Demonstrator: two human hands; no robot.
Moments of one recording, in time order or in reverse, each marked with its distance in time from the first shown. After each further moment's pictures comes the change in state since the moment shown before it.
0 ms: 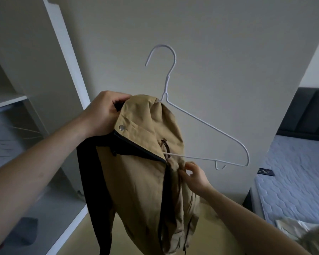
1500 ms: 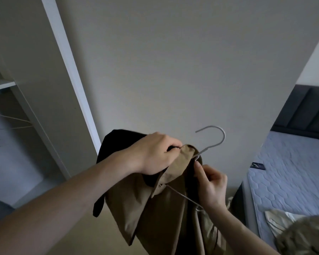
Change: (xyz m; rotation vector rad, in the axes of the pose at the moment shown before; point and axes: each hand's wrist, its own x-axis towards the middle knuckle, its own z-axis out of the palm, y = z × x) left_hand -0.035 0.039 0.119 0.154 -0.430 -0.055; right_hand -0.096 -0.068 -0.026 0.401 0.422 -0.146
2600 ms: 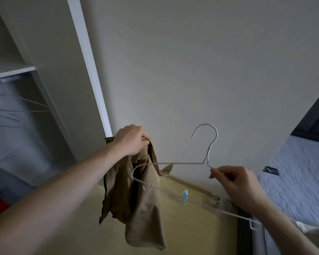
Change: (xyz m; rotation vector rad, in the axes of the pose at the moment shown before) left_hand 0.001 -0.150 0.039 0.329 0.187 -0.435; right_hand 0.035 -0.014 -0.062 -0.654 -0.452 -0.069
